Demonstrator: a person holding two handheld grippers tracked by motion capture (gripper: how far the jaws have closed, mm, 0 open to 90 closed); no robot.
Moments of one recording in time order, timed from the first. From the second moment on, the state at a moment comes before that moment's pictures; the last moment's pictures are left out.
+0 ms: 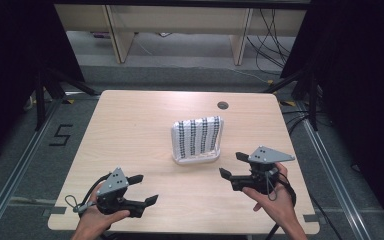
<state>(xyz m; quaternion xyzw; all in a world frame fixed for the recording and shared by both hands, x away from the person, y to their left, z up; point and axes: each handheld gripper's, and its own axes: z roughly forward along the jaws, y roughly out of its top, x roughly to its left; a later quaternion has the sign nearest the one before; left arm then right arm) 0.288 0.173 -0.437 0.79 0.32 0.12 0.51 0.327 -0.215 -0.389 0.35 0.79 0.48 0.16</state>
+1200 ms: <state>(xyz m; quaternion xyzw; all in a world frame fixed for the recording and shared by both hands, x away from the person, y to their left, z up) 0.262 0.172 -0.475 0.81 0.32 0.11 0.49 0.292 -0.213 -0.441 0.35 0.80 0.47 0.13</state>
